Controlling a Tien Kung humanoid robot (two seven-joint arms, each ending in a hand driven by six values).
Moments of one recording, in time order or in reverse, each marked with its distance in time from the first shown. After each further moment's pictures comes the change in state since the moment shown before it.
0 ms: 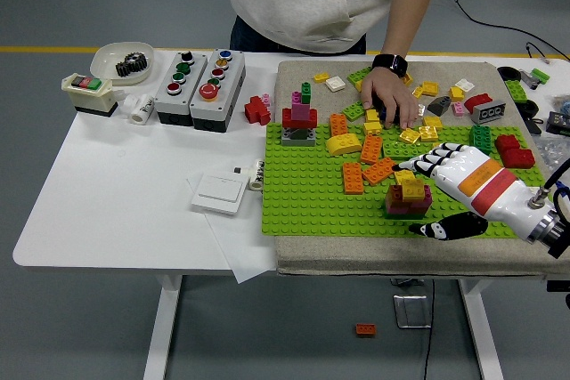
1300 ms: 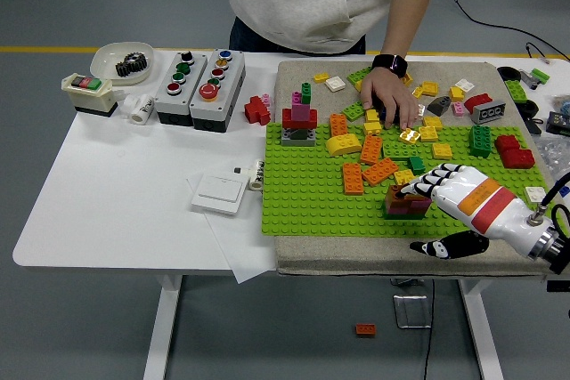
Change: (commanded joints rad) left arm -0.002 0.000 0.007 0.000 -0.015 -0.001 -0.005; right arm -0.031 -0.005 -0.018 -0.017 -0.004 0.013 0.020
